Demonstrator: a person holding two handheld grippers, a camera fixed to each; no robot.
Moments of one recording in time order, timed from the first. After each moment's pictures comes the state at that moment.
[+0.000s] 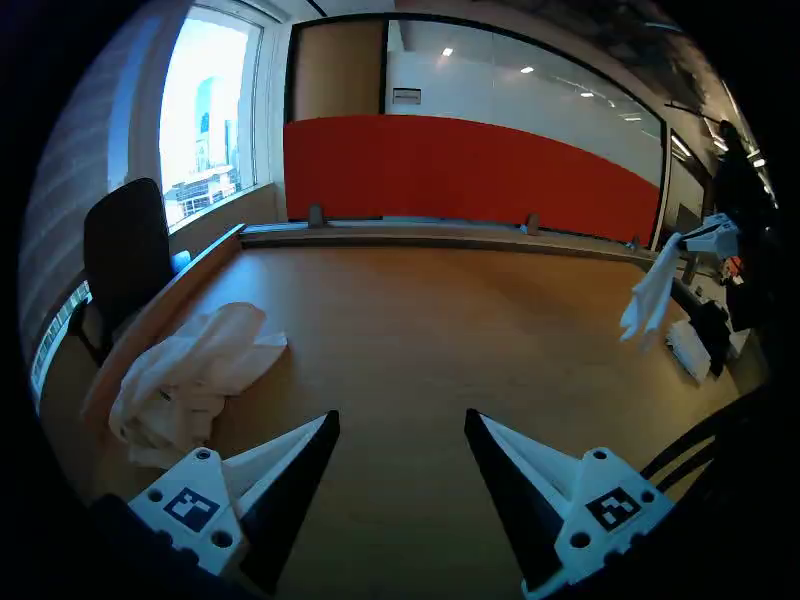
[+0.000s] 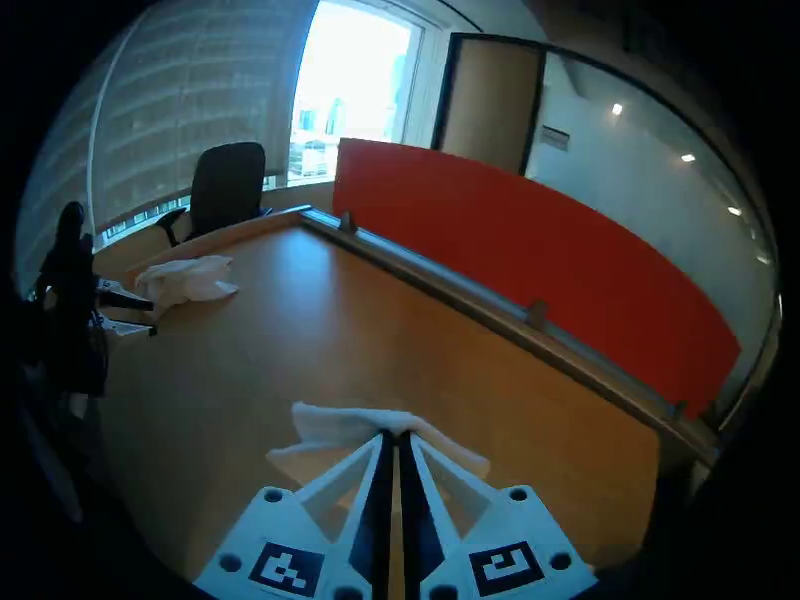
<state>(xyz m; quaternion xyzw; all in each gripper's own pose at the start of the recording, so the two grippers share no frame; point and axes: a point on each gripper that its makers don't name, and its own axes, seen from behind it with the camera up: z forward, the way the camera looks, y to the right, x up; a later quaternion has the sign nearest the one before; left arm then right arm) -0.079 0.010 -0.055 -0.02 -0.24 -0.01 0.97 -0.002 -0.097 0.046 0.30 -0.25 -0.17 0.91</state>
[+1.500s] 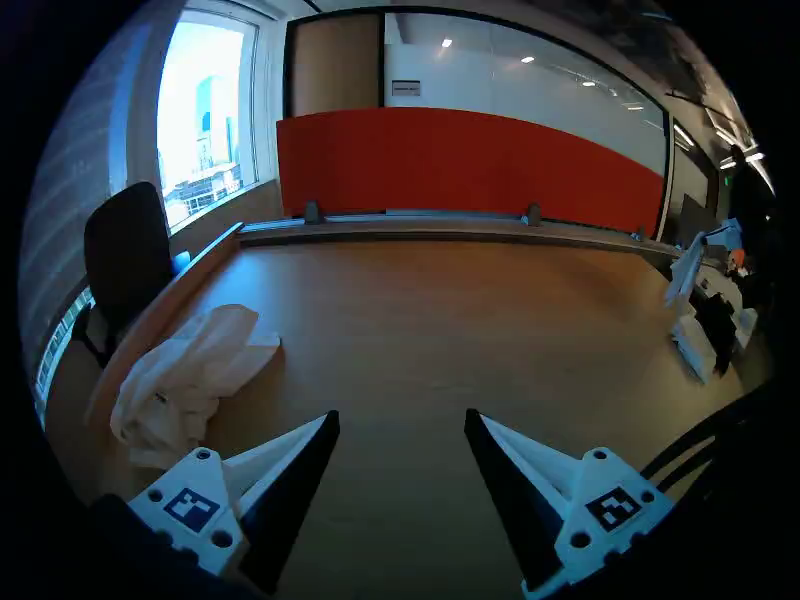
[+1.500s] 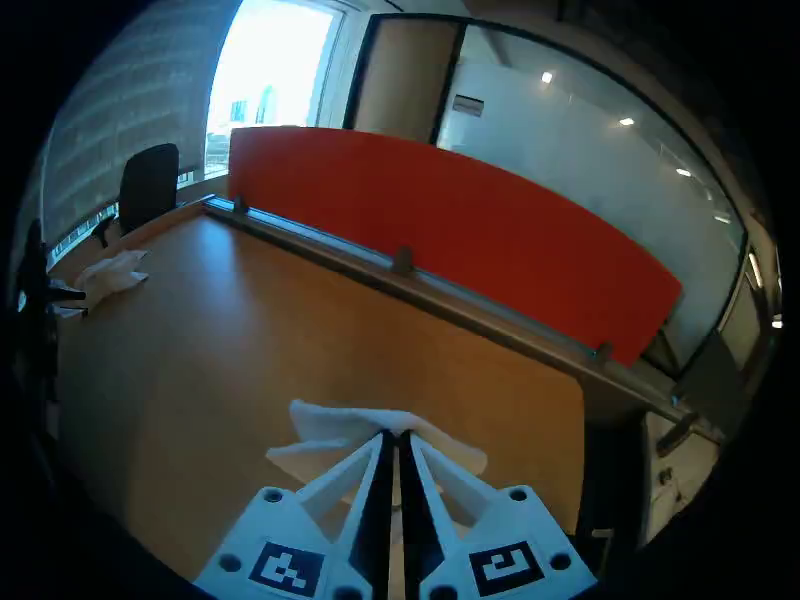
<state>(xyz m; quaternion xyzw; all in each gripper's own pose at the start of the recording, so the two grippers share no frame) -0.078 0.026 -0.046 -0.01 -0.26 0.01 0.97 -0.001 0.119 0.092 0.18 -0.28 -0.16 0.93</state>
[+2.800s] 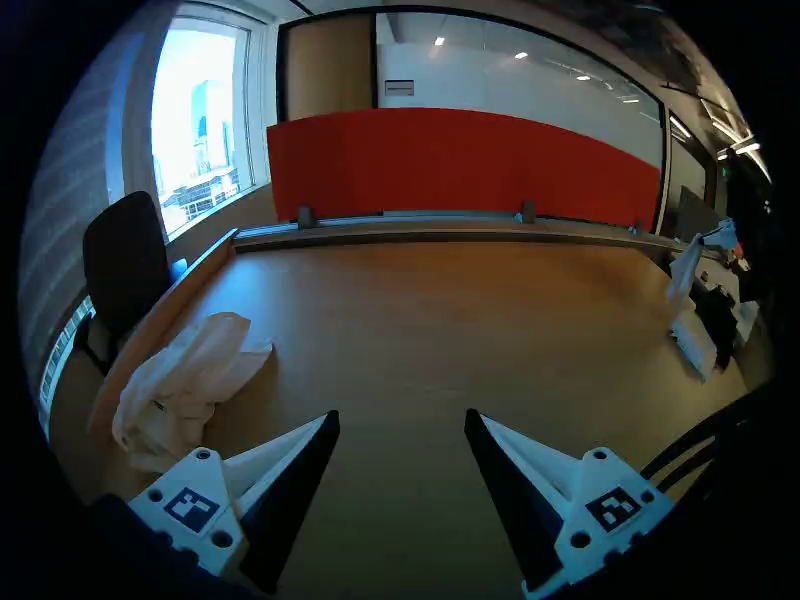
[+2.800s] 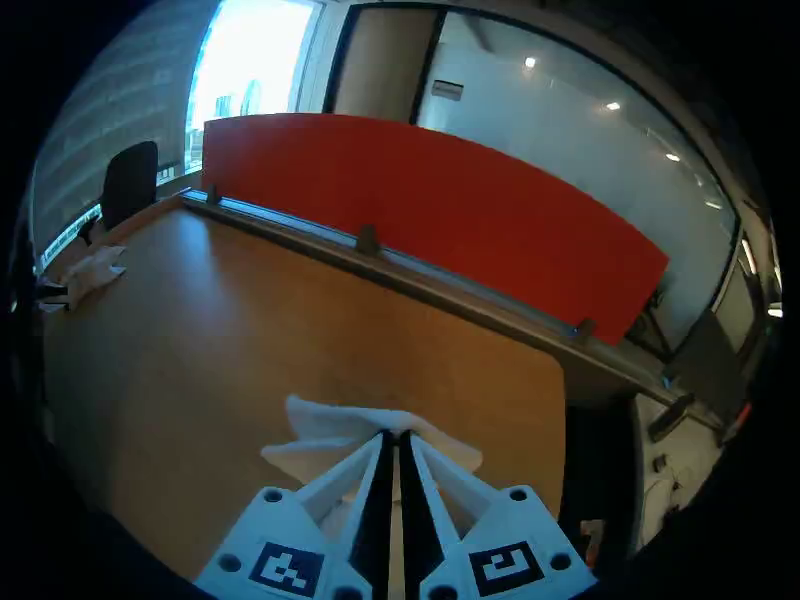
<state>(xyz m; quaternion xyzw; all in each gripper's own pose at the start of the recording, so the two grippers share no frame) -0.072 0.040 -0.043 -0.02 -0.26 0.02 0.97 -0.020 0.179 0.110 0.15 -0.30 -0.15 0.93</state>
